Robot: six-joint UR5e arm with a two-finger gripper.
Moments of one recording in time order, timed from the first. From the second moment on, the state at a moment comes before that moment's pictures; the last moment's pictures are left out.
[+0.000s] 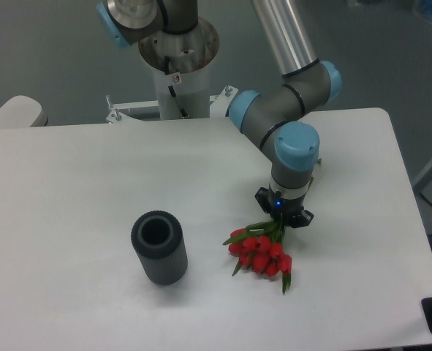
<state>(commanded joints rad) 2.62 -2.06 -1.79 -0.76 1.54 1.23</state>
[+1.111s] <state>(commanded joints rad) 2.63 -1.97 -1.53 -0.81 0.94 1.08</state>
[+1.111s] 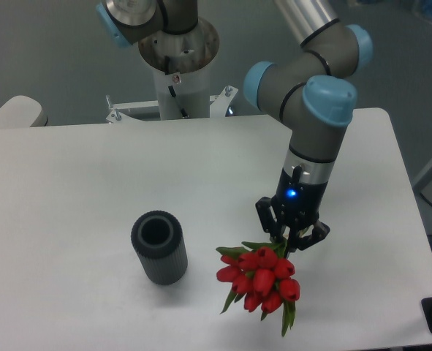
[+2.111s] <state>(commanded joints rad) 2.77 -1.93 -1.55 -0.80 0.63 1.02</state>
